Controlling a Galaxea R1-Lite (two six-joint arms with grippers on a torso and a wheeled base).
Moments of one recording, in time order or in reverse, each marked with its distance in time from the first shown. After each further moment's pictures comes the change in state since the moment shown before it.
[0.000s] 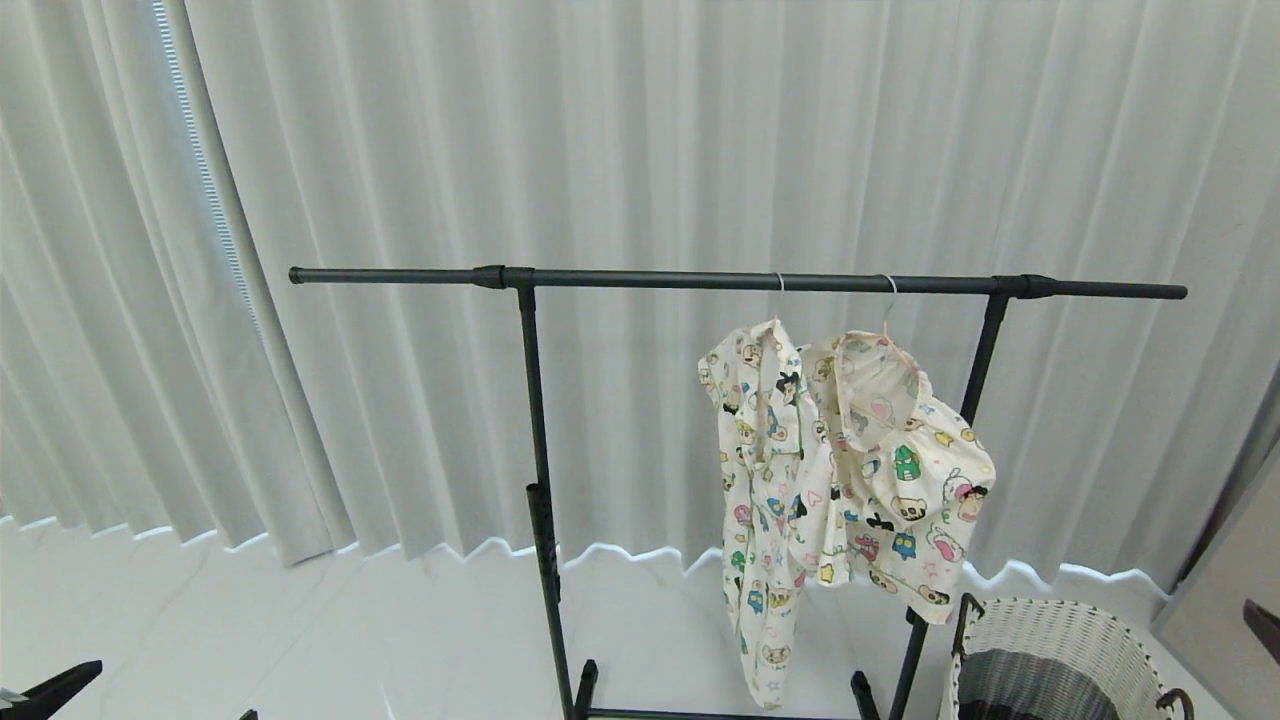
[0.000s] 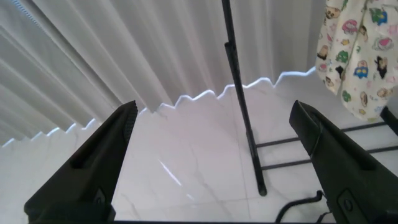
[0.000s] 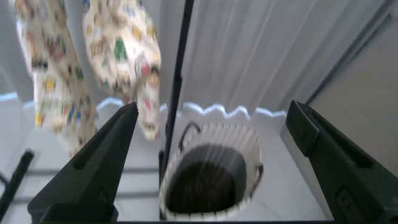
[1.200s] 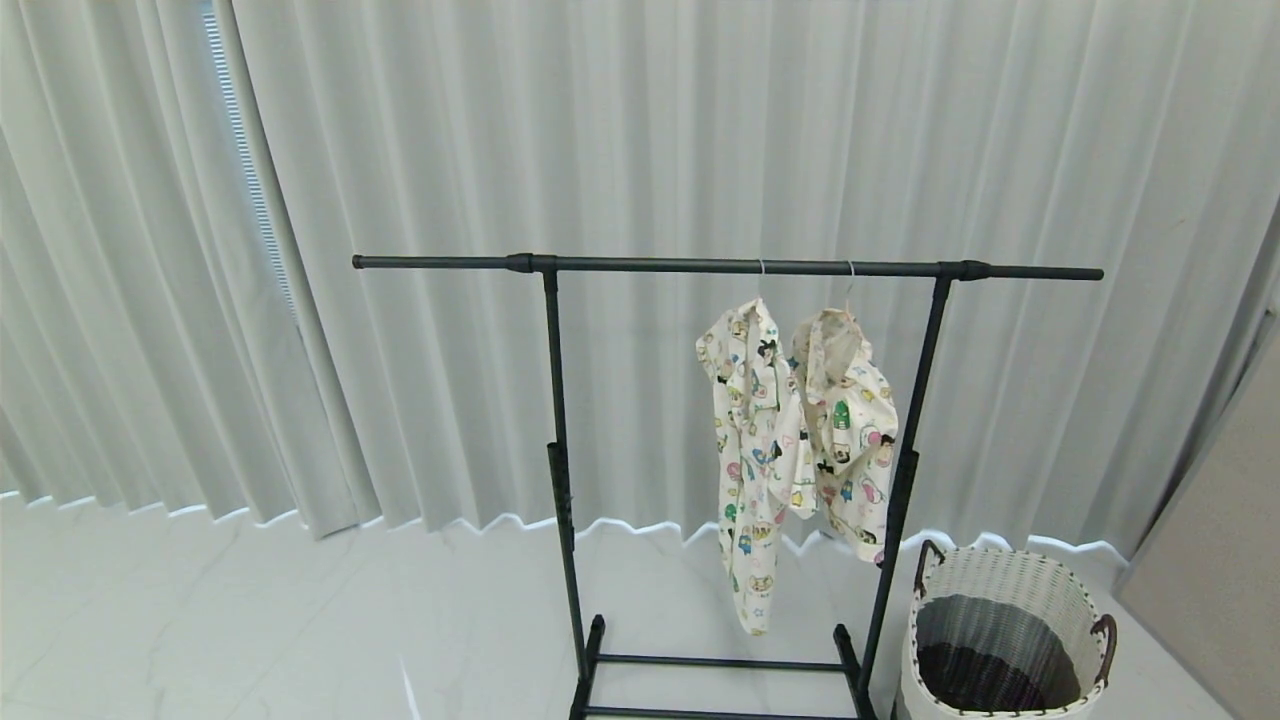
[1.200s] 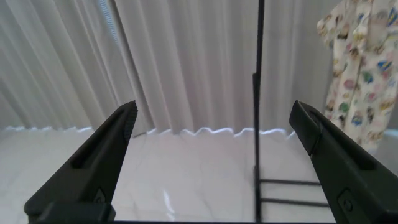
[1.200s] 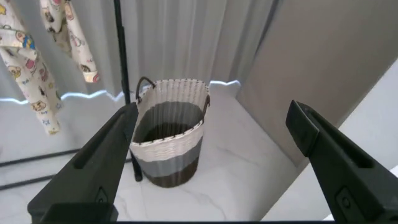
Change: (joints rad) left arm 0.001 -0.637 0.002 0.300 0.105 -0.171; right arm -0.056 -0.706 0.121 0.403 -0.173 0.050
